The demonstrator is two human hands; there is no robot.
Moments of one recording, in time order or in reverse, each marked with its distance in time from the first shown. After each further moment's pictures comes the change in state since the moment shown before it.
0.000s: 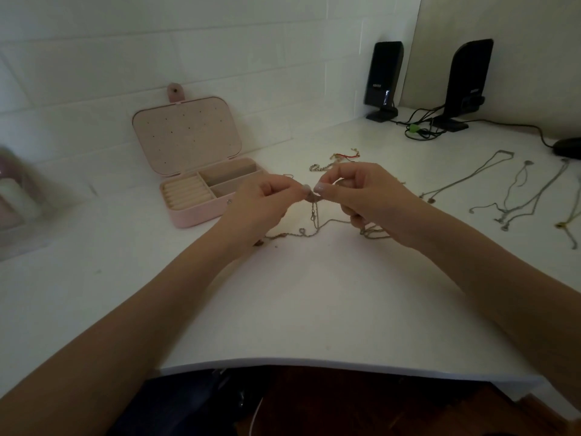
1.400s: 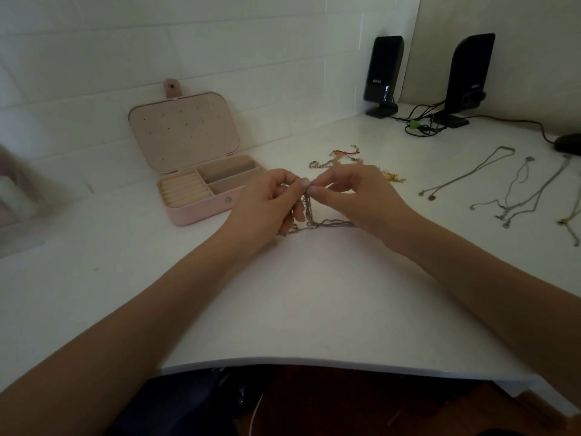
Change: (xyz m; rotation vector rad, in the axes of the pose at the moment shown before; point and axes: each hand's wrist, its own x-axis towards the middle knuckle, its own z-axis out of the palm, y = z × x) left_hand -0.002 -0.004 0.009 -0.036 0.001 -0.042; right_hand 0.000 0.006 0.014 -0.132 0.128 -0.165
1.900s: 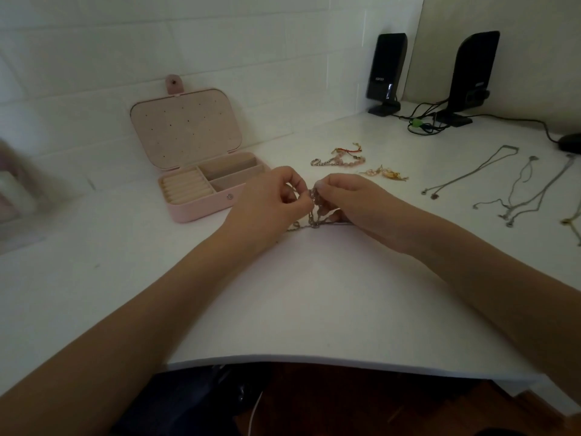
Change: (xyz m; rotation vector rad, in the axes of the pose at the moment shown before) left_hand -0.001 -0.002 0.000 0.312 0.077 0.099; right_hand 0.001 -0.003 0.005 0.156 -0.199 0.250
